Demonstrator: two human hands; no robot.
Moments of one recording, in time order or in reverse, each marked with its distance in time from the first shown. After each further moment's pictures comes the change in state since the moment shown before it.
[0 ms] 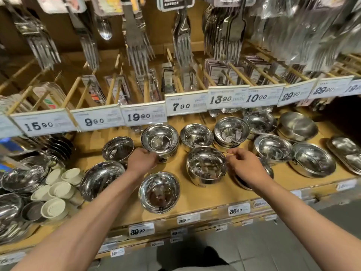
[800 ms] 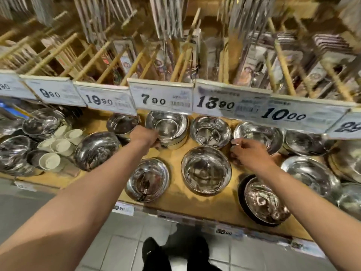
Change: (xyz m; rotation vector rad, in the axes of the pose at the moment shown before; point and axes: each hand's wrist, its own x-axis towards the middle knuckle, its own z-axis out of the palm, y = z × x) left_hand 0.066 0.005 0.048 -0.091 0.339 -0.338; right_hand 0.143 0.017 -0.008 -0.164 -0.347 -0.035
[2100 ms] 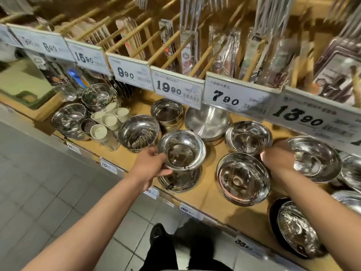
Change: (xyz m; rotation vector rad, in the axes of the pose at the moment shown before) left_hand -0.094 -0.087 -0.079 -0.512 -0.124 -0.097; right_hand 0.054 -0.028 0.052 -0.395 0.211 0.113
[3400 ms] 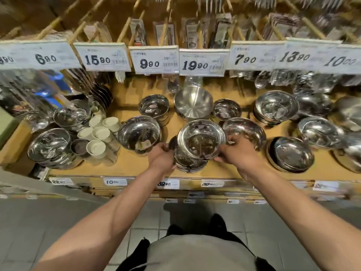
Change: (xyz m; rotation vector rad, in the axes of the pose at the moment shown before) left_hand 0.036 -0.017 -0.042 0.477 -0.176 0.062; right_hand -0.190 -0.036 0.064 0.715 -0.168 0.098
